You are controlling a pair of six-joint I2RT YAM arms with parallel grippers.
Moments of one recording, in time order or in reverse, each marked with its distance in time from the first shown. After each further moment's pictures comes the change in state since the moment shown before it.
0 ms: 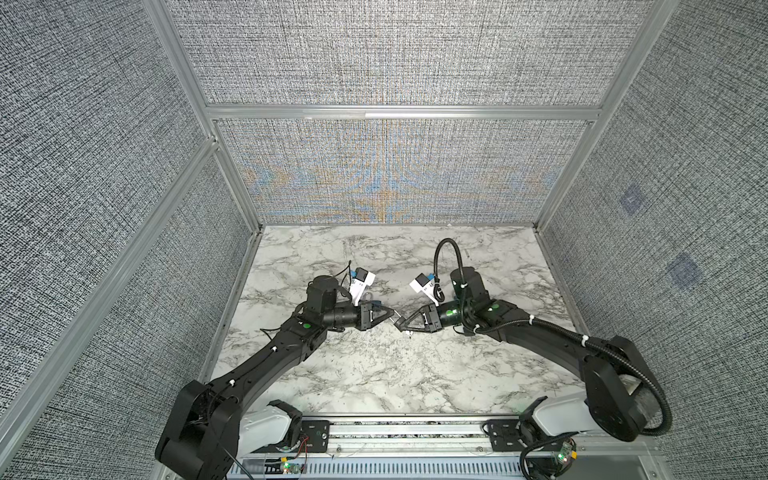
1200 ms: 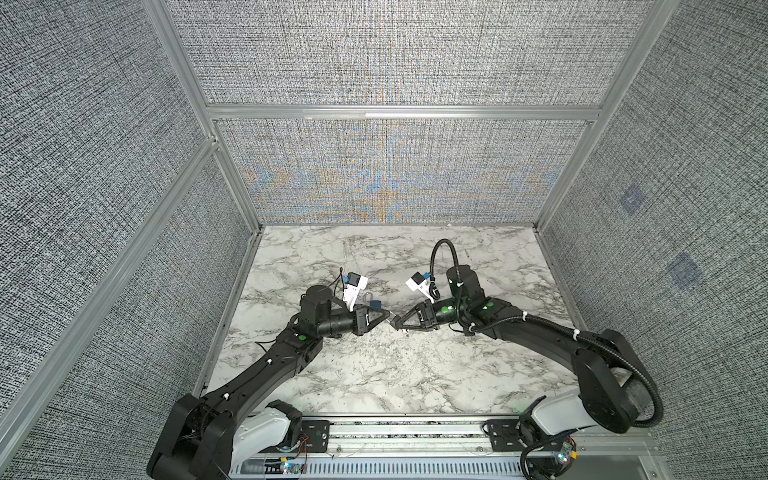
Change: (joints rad) left arm -0.002 -0.089 -0.119 0.115 -0.075 -0.070; right arm 0.007 0.060 0.032 0.070 -0.014 0.133
